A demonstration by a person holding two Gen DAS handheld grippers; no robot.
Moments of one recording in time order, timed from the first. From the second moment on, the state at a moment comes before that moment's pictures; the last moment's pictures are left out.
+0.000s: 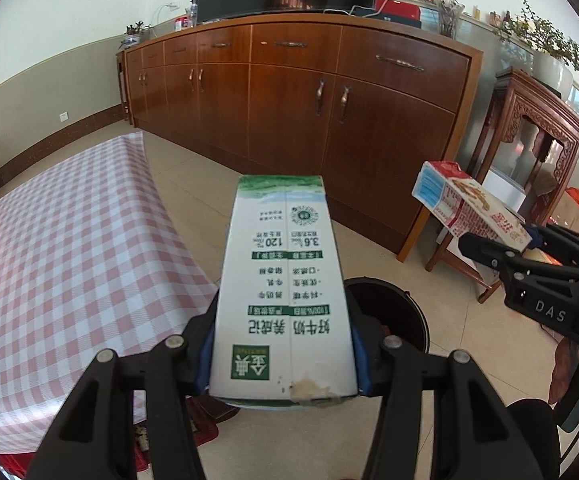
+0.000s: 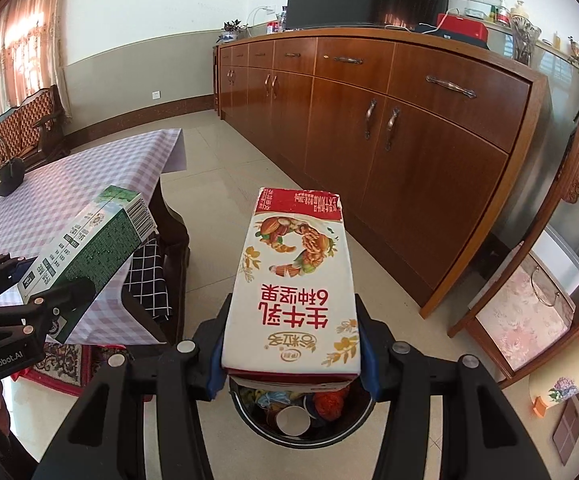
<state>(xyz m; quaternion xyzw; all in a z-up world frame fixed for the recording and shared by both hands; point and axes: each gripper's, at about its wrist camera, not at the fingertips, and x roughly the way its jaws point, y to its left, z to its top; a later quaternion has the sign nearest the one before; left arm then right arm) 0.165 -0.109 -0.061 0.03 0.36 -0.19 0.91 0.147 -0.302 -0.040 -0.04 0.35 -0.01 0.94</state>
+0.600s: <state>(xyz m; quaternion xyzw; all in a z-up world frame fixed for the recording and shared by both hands) 0.171 -0.184 -0.133 0.07 0.44 -0.25 0.86 0.151 -0.370 -0.128 -0.04 0.44 -0.01 0.90</state>
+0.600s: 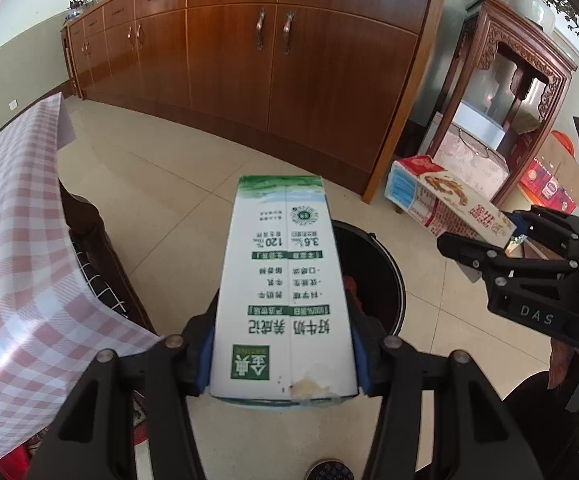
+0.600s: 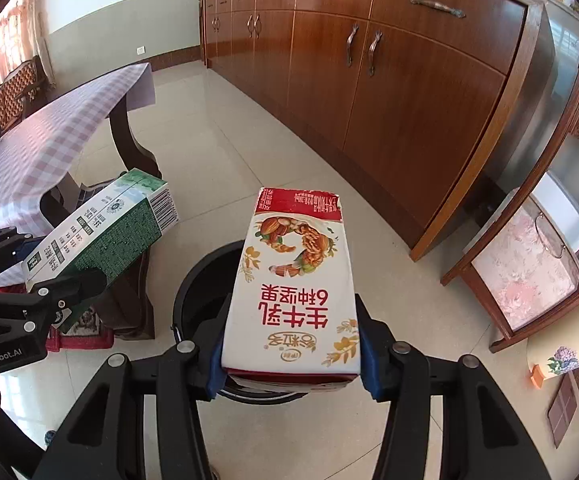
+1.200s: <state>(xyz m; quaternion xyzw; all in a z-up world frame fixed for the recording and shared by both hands) 0.219 -0.238 -0.223 0.11 0.53 -0.25 0.80 0.206 -0.384 -0.254 -0.09 0.55 0.06 0.83</state>
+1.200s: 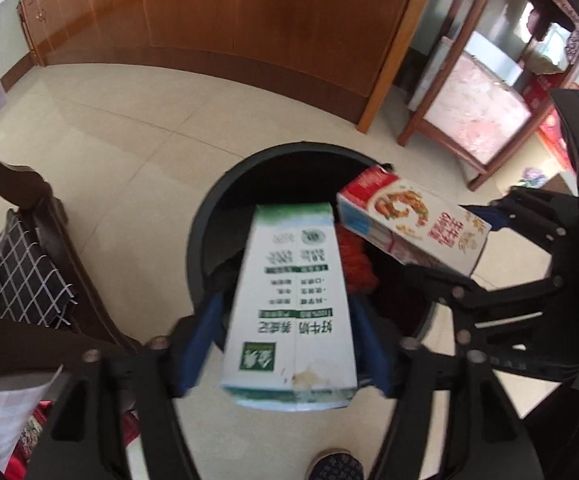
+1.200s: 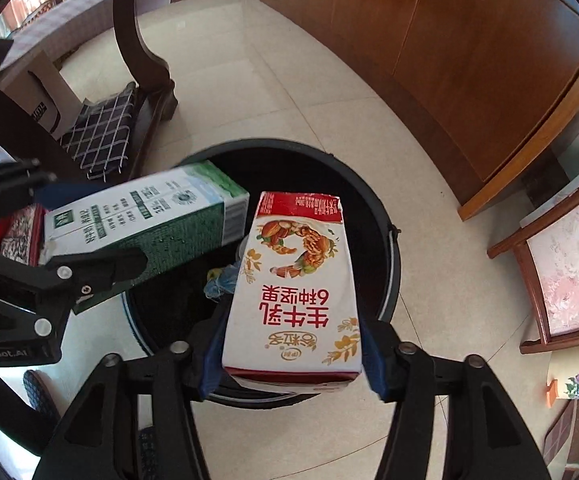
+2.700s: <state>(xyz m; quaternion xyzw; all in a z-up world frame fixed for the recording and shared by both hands) 0.028 -0.087 0.016 0.03 0.30 -0.13 0.95 -0.012 -0.262 0.014 -0.04 0.33 -0.08 0.94</state>
